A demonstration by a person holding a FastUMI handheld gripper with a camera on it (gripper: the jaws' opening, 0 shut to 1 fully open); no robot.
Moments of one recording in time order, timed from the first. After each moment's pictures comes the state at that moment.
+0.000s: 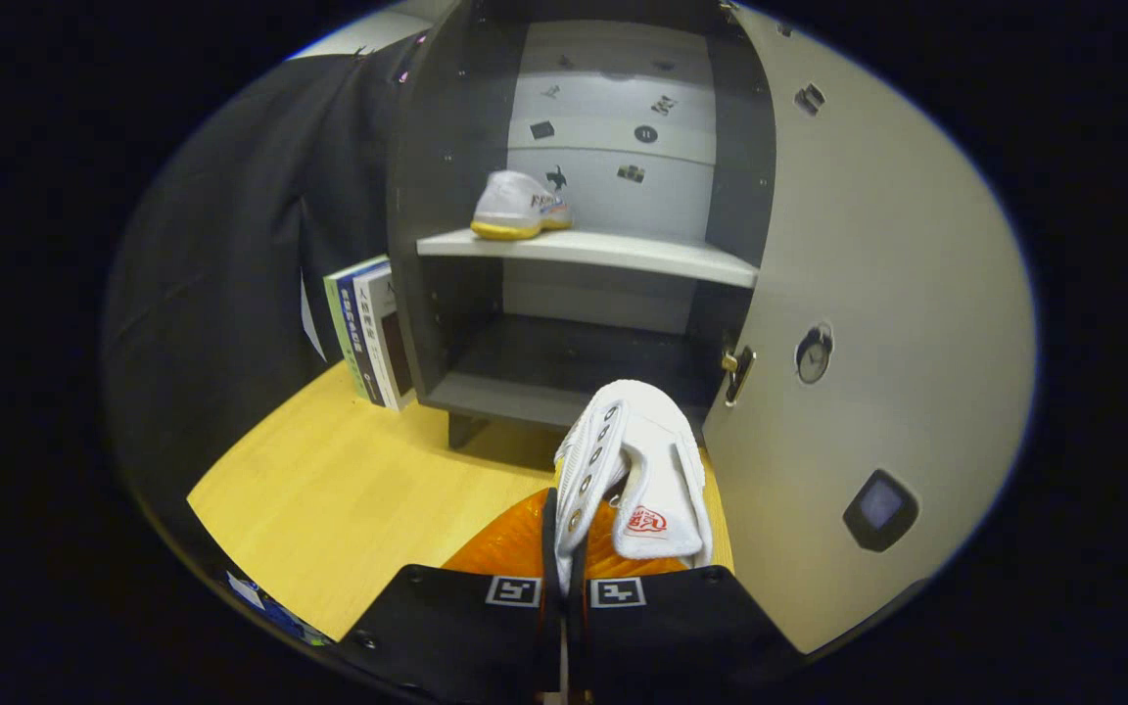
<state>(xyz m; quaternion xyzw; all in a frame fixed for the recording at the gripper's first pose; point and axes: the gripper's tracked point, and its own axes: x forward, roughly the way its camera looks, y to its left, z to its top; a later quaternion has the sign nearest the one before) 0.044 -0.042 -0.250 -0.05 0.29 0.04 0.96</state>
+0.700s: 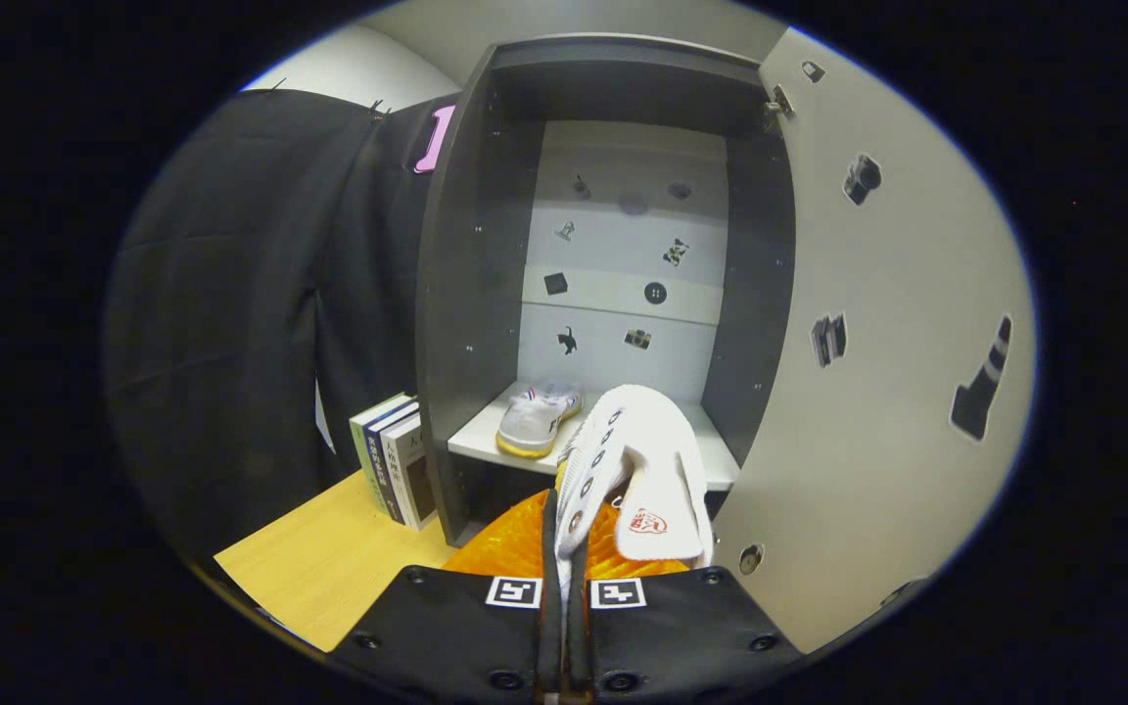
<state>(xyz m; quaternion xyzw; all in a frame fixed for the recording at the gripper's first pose) 0.108 -0.023 -0.074 -0.06 0.15 0.04 0.99</state>
